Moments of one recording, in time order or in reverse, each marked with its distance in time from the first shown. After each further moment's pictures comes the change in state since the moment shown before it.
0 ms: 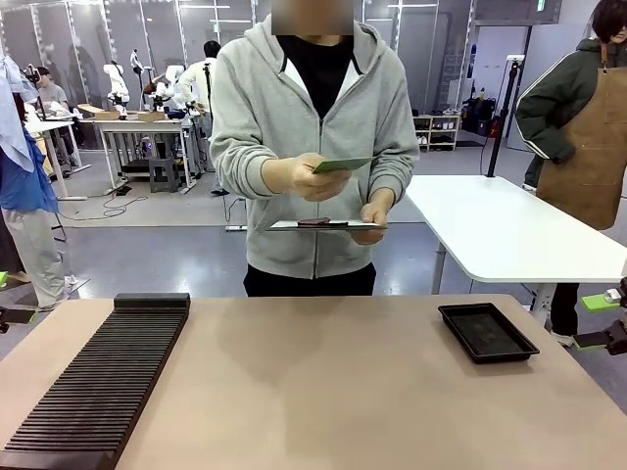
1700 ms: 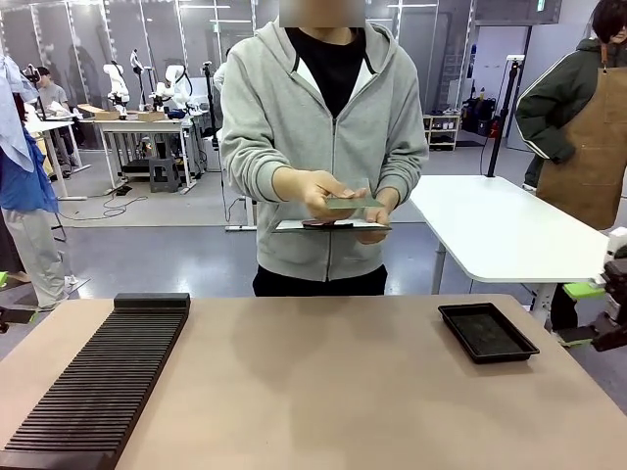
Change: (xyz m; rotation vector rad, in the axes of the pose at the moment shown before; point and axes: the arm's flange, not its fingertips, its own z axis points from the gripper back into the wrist) left arm 0.000 0.000 0.000 0.000 0.000 0.000; right arm -0.008 0.056 -0.050 0.060 0.084 -0.146
